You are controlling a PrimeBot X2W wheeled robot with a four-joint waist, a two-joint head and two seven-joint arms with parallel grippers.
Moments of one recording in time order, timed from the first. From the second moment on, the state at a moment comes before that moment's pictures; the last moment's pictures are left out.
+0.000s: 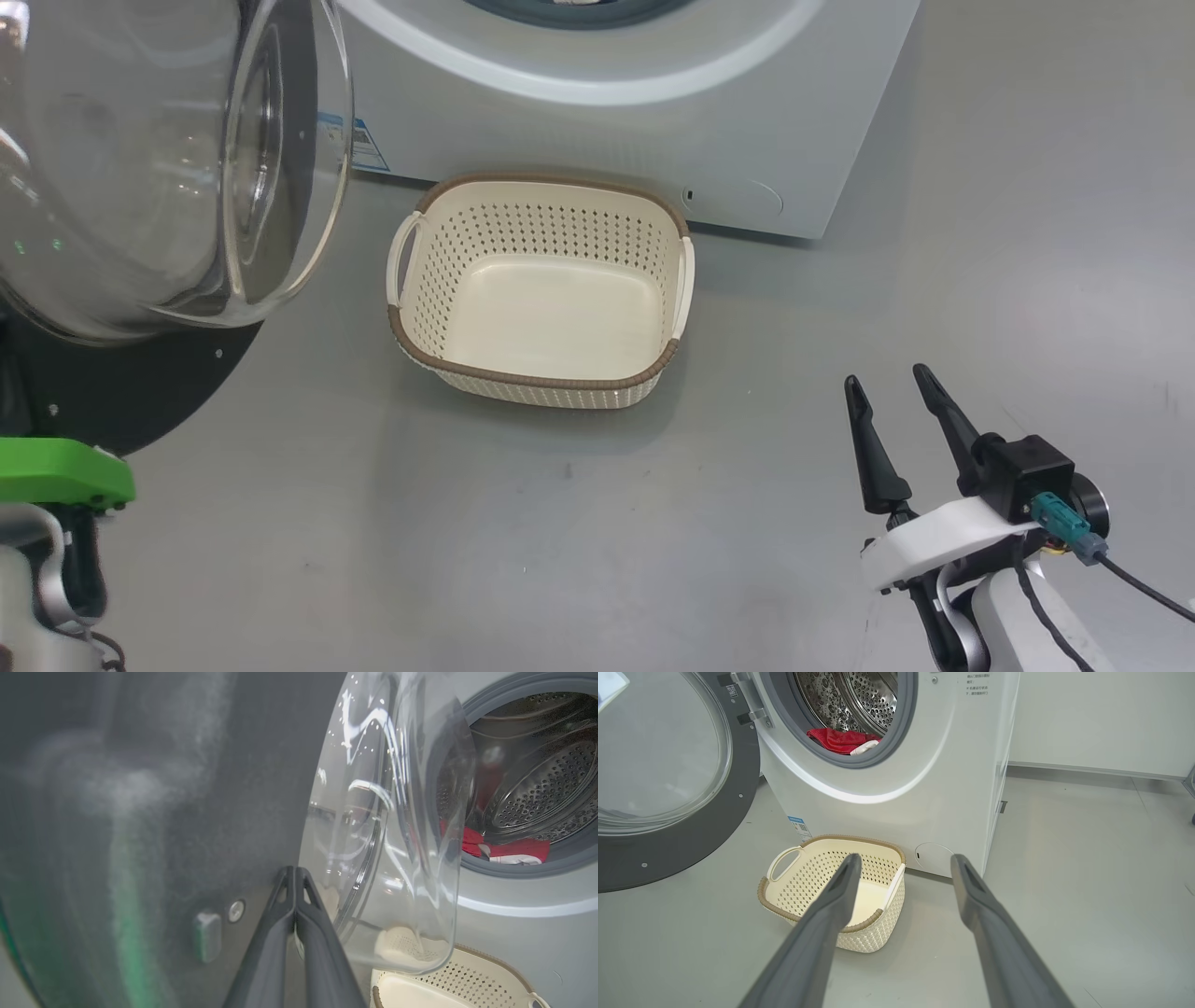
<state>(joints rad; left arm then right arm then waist) -0.30 0.20 0.13 0.35 -0.44 0.06 -0.17 -0.11 -0.09 0.23 0.26 0.30 0.11 -0.26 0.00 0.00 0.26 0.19</state>
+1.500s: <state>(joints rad) -0.48 0.31 0.25 0.54 -0.51 0.05 -0.22 -0.20 -0.14 0.20 0.27 0.27 0.11 -0.24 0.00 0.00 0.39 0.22</state>
